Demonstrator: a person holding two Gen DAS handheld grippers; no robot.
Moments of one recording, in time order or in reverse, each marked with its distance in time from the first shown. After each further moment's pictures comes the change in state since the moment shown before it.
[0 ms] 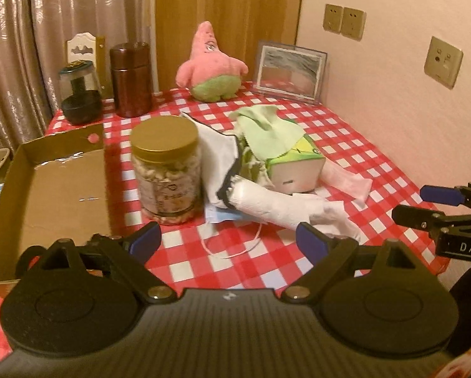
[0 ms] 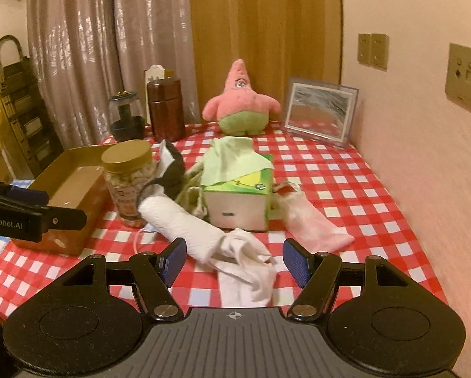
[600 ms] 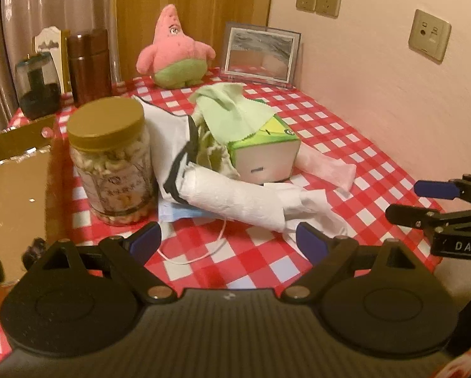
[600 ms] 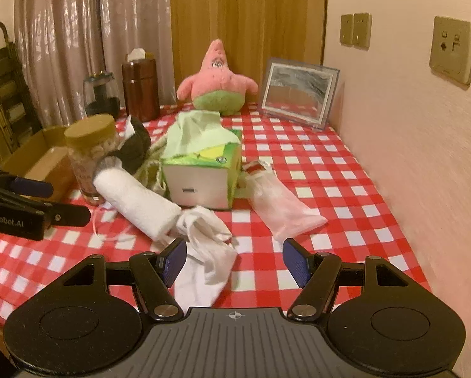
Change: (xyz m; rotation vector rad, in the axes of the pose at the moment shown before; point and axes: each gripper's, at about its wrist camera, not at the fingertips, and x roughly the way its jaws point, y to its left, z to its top) left arm 0.059 -0.025 -0.011 0.031 0.018 -0.095; right arm 0.027 -0.033 -0.020 -0.023 0.056 -0.064
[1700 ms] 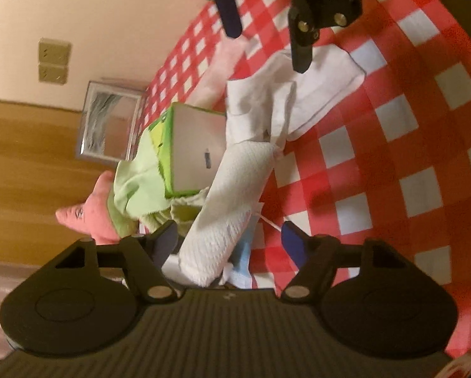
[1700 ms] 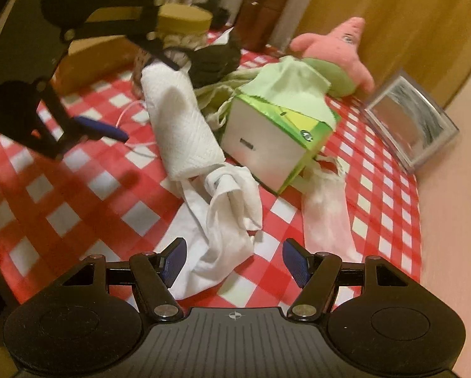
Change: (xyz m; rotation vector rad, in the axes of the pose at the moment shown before) left arm 0.076 -0.052 -0.055 1.499 0.002 0.156; right arm 0.089 0.021 -0.003 -0.618 0.195 0.158
